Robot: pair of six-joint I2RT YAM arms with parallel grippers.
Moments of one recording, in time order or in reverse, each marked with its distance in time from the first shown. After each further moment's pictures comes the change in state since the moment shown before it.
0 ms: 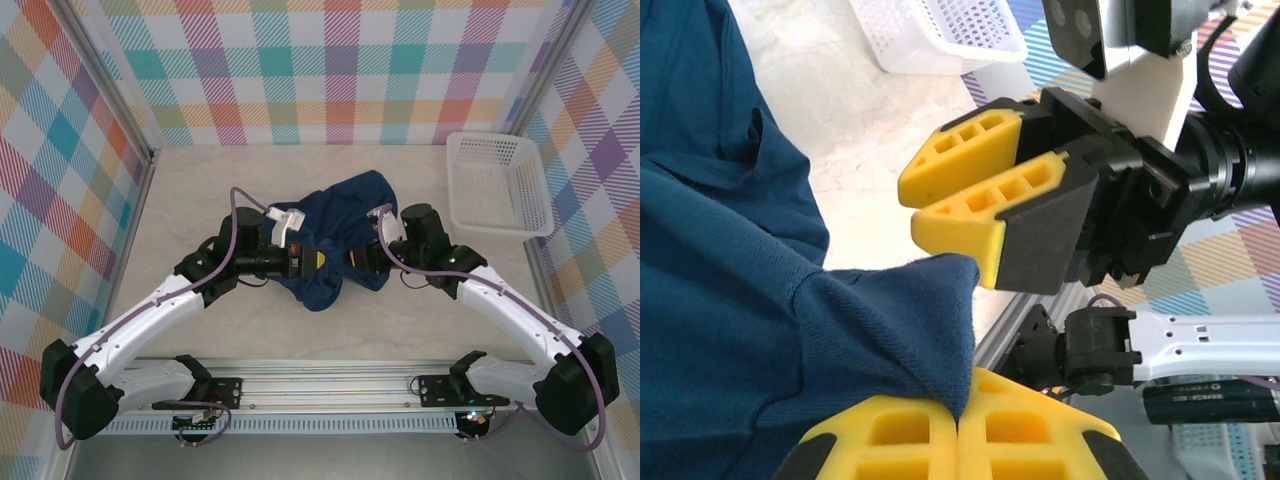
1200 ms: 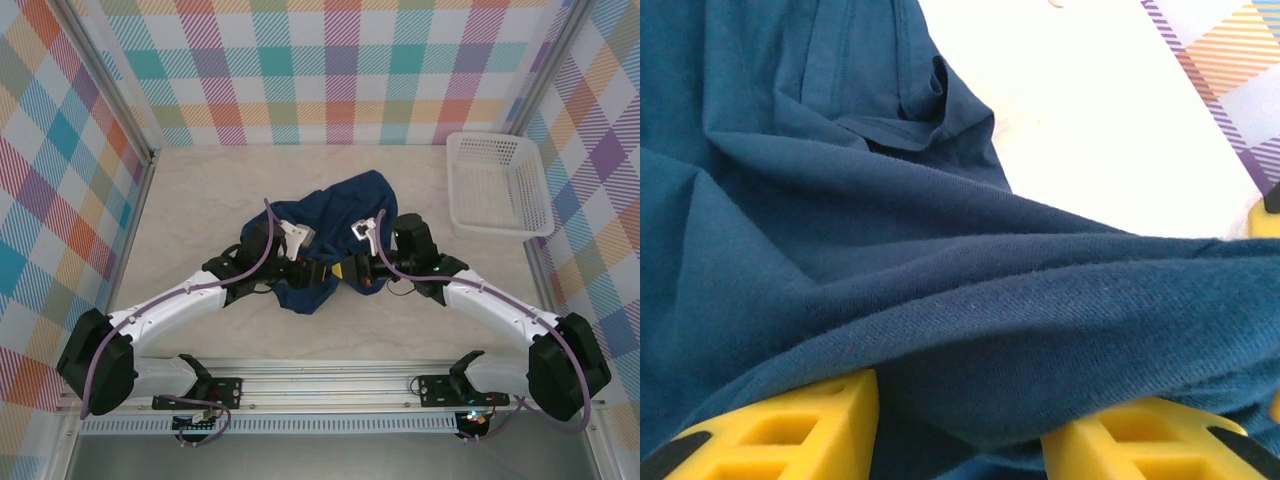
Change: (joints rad) left arm -0.027 0.151 -0.114 0.080 -0.240 0.262; right arm 0.012 0.086 -0.150 0.365 -0.336 0.222
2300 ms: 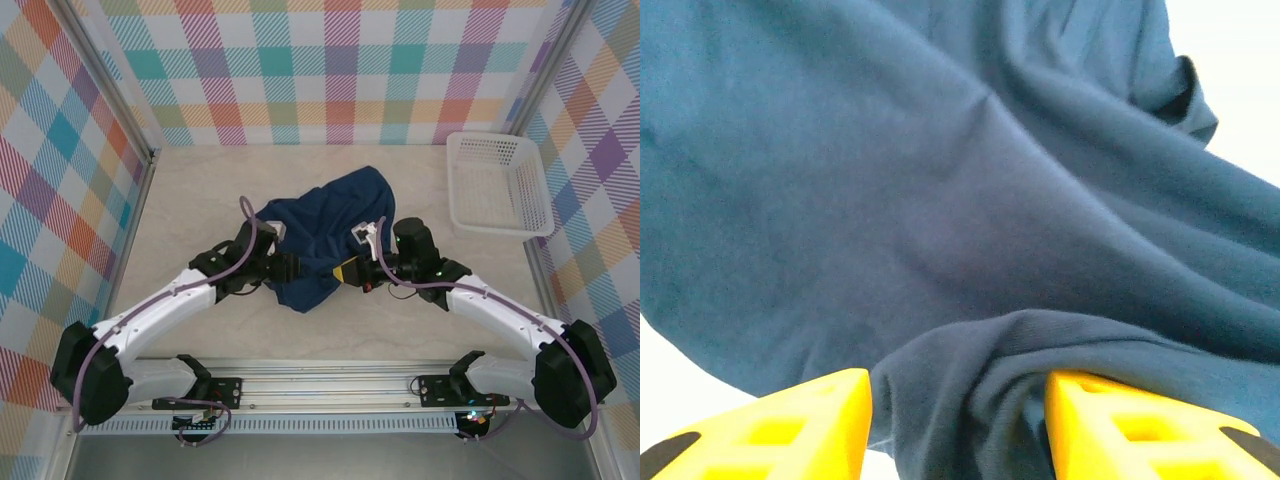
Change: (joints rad) left arm 0.032 -0.099 0.053 -0.304 -0.319 -0.127; right arm 0.026 -0.039 -0.023 0.002 0.030 -0.065
